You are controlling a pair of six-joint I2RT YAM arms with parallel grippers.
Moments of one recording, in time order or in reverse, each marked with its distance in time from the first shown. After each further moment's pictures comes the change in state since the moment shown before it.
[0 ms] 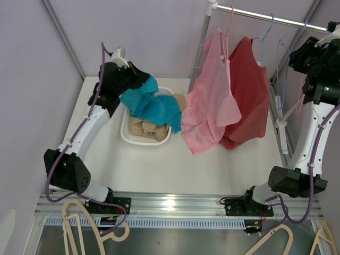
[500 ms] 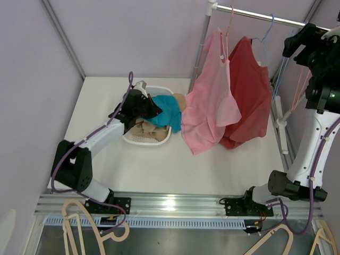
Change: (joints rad) left arm -0.186 -0.034 -0.402 0.024 -0.117 -0.066; right arm 0.041 -0.052 0.146 -0.042 0.032 0.036
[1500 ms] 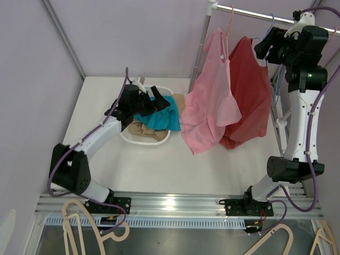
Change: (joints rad) left arm 0.040 0.067 0.059 -0.062 0.109 -0.069; right arm 0.189 0.182 0.072 -0.078 -0.074 -0.023
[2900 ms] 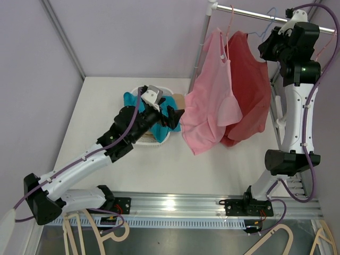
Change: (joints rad) left arm -0.452 -0.432 -0.092 0.209 -0.377 0.589; right arm 0.039 0.100 0.097 -0.025 0.071 -0.029
